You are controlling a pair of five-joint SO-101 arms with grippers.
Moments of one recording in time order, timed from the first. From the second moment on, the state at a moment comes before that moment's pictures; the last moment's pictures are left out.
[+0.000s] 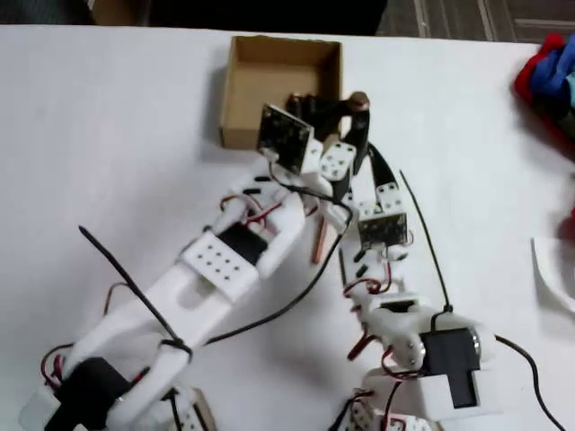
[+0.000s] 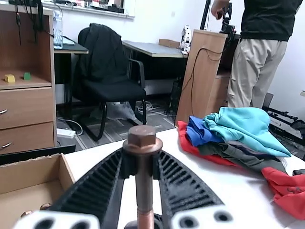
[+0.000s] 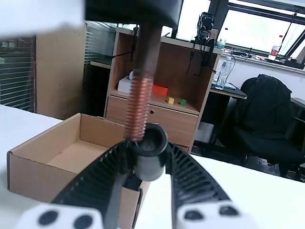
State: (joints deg) left arm 30.6 -18.4 39.7 -13.7 10.8; right arm -10.9 -5.4 80.4 -74.5 12.6
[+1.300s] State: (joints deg) left arm 29.0 -10.6 39.6 -18.7 0.4; right arm -12.7 -5.3 76.5 -61.1 6.2
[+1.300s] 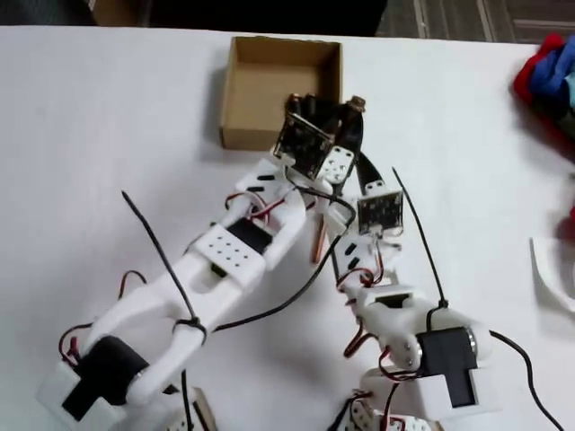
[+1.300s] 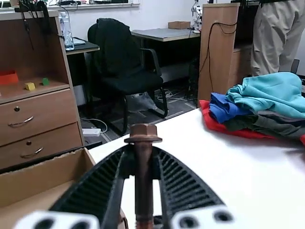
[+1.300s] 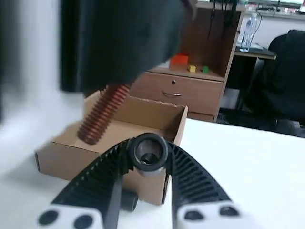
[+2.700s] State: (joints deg) left arm -6.9 -22.9 49.3 25.7 -2.3; right arm -24.2 18.5 -3.6 75.8 10.0
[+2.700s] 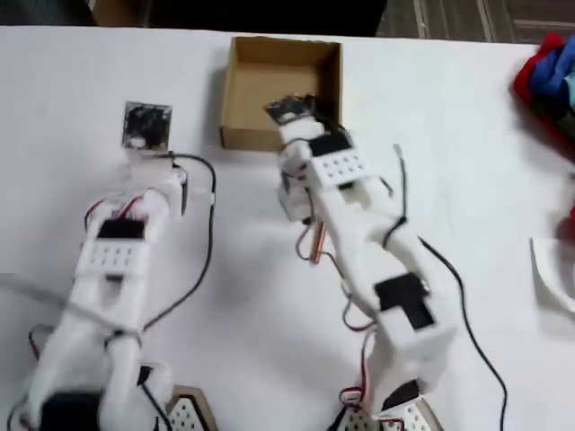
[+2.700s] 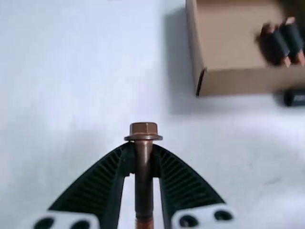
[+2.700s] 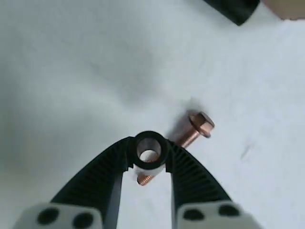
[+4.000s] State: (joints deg) left arm -7.5 -12.1 44.4 24.3 -1.8; right arm -29.0 43.5 -27.1 78.8 10.0
